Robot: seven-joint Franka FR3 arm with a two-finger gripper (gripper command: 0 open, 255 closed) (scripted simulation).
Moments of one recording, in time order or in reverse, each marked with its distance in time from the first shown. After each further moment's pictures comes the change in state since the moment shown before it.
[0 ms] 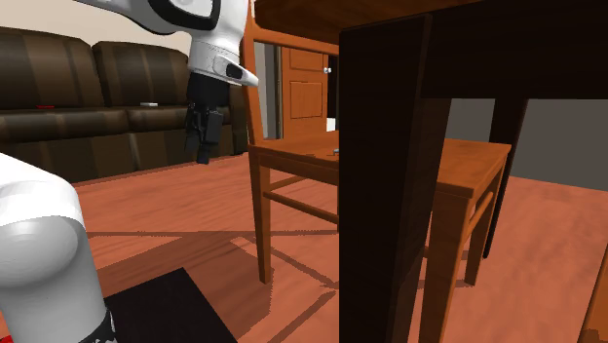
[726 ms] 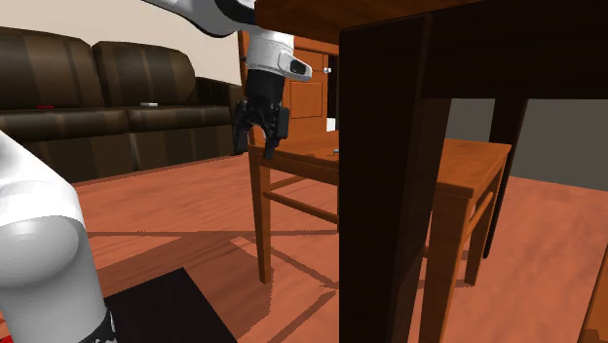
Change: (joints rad) arm 0.008 0.282 -0.120 0.217 -0.124 0.103 -0.286
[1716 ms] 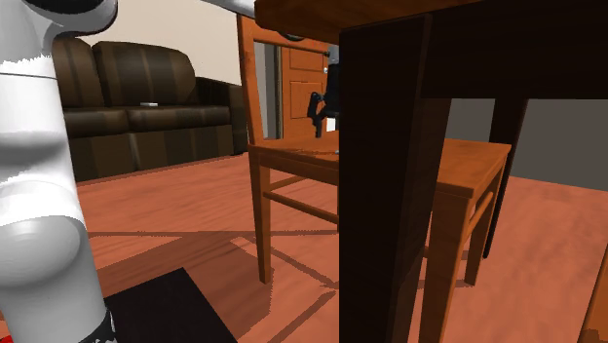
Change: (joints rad) arm 0.012 0.527 -0.095 0.571 -0.002 0.043 -0.429
